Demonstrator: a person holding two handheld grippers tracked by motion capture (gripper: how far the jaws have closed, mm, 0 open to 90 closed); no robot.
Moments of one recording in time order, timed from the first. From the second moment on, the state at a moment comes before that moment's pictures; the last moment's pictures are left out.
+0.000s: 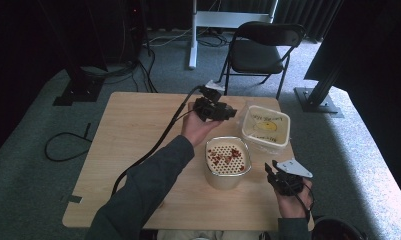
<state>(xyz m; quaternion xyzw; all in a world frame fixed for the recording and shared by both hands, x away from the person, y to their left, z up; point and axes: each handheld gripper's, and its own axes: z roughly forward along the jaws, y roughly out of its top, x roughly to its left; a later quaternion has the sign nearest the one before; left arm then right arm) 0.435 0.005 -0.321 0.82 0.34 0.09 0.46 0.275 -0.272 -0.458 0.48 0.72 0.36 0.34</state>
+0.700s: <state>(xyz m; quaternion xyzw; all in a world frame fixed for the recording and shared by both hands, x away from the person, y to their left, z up) 0.435 0.127 -0.339 0.79 0.41 0.14 0.43 0.356 -0.227 -0.382 0.40 0.74 0.39 0.37</state>
